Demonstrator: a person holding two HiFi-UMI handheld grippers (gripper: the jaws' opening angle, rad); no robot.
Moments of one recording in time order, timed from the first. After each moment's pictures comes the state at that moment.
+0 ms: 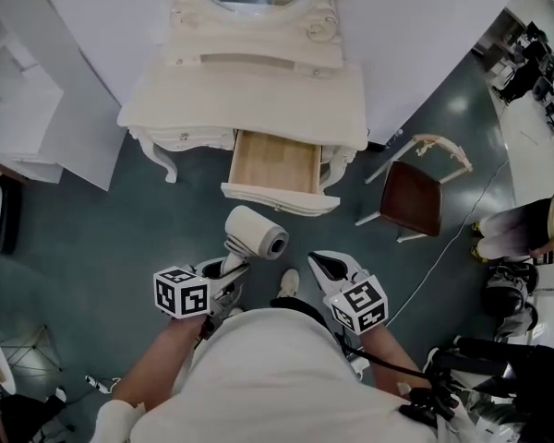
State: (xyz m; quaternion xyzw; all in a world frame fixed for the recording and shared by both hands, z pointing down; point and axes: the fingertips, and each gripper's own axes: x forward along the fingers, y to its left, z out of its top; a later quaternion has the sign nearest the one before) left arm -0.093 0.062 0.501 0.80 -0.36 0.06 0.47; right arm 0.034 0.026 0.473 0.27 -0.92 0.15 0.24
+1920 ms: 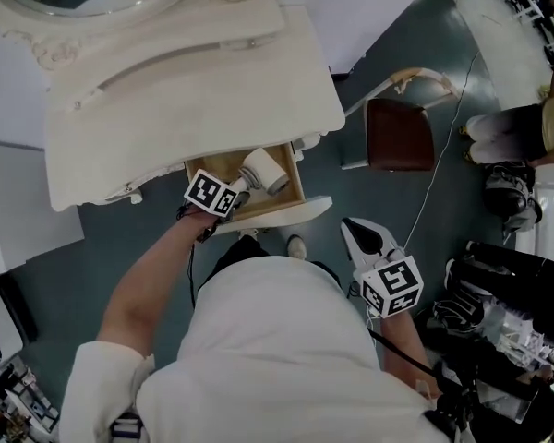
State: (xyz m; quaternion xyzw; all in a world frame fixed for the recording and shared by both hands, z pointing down) left arm -0.078 -0.291 0.719 0.81 -0.14 0.43 0.38; right arm 0.093 -0.199 0.497 0.49 -0.80 0.25 0.24
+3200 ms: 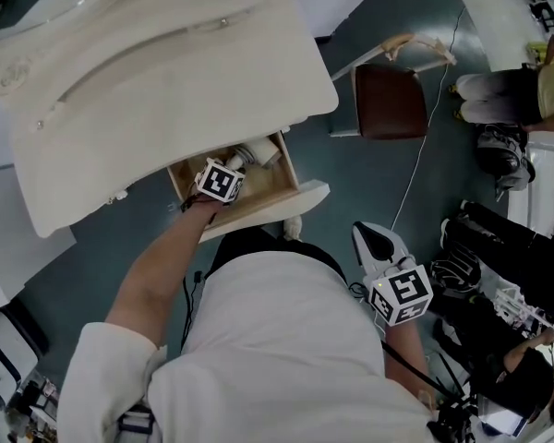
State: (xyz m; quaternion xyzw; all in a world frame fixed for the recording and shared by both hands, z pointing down) left arm -0.046 -0.347 0.803 0.80 -0.17 0.48 0.31; right arm 0.125 -0.200 0.509 0.54 -0.73 0.31 0.28
